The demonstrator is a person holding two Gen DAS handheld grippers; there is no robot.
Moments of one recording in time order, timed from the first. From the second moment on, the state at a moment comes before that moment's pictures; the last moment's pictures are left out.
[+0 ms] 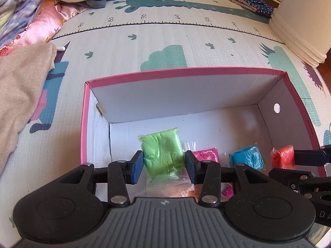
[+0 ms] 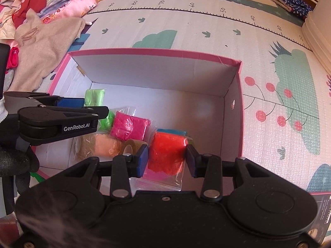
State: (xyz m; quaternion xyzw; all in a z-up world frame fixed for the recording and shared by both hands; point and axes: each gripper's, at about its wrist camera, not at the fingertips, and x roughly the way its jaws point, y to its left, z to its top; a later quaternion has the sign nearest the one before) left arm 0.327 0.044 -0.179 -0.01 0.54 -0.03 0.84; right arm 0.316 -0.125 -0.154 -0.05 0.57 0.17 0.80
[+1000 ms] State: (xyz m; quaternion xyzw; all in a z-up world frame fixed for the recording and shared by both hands) left arm 0.307 0.036 -0.156 0.02 0.52 -0.05 0.86; right arm 0.343 -0.127 -0.172 -0.04 0.59 0.16 0.79
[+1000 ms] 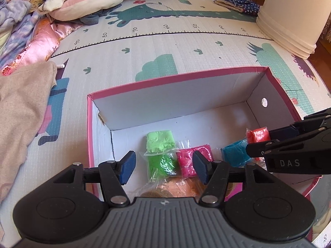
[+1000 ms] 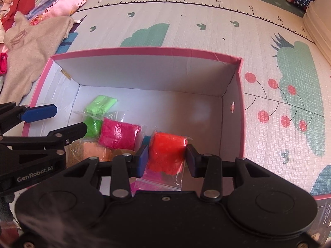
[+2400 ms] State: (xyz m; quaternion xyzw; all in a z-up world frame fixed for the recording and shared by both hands) left arm 0.288 0.053 -0.123 -0.01 0.50 -0.03 0.86; right arm 0.334 -0.122 -0.141 -0.03 0.55 0.15 0.82
